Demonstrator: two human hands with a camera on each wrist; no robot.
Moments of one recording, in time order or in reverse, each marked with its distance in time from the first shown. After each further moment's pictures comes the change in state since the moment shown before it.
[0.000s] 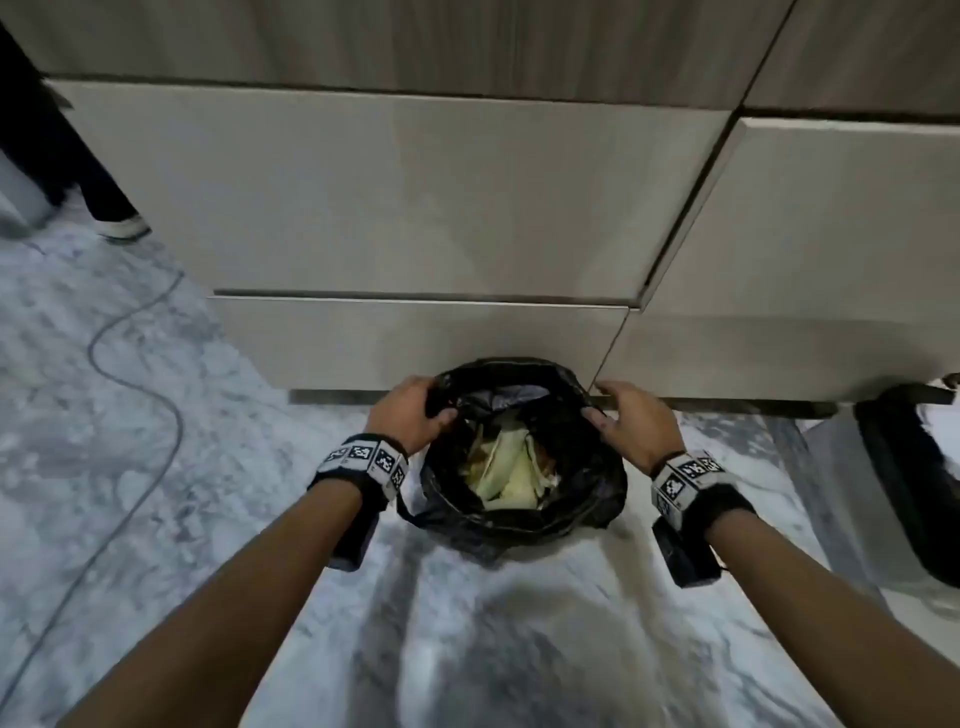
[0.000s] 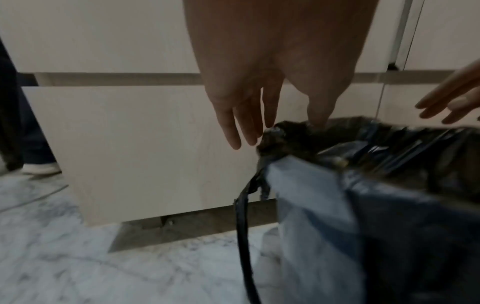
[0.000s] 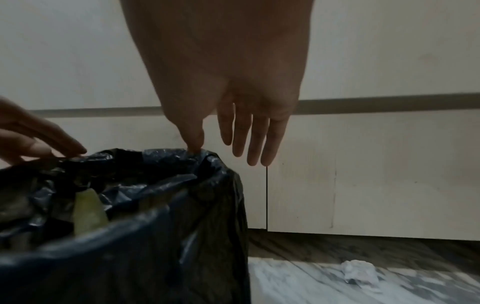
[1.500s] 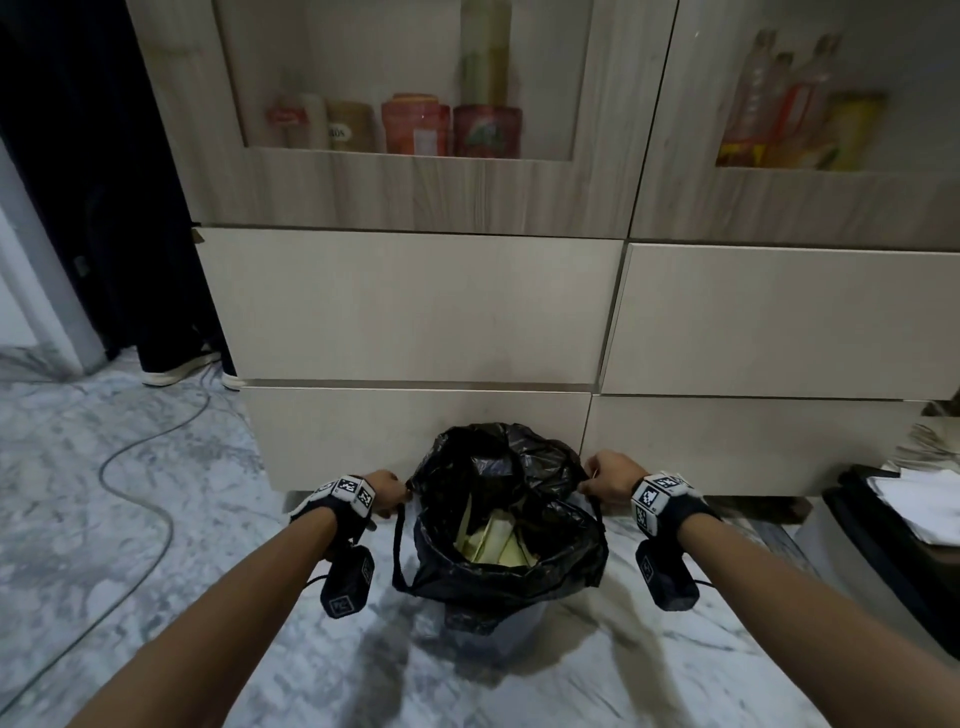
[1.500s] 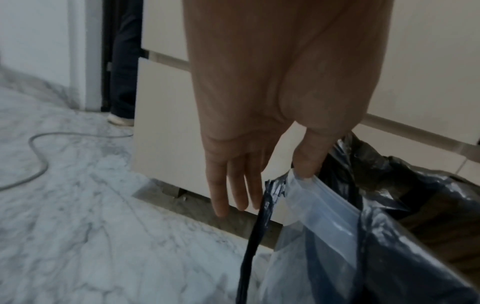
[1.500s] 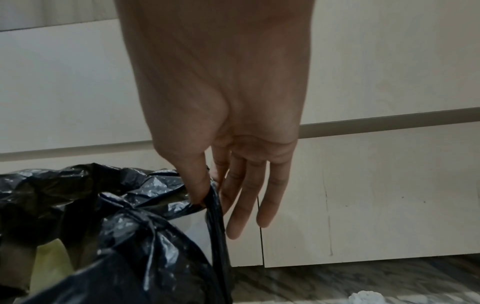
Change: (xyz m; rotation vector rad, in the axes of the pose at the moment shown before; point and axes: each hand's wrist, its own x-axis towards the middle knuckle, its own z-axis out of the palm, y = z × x) left_hand -0.022 -0.027 -0.003 -0.179 -0.272 -0.267; right_hand 0.008 0.021 0.007 -0.021 -0.145 0.018
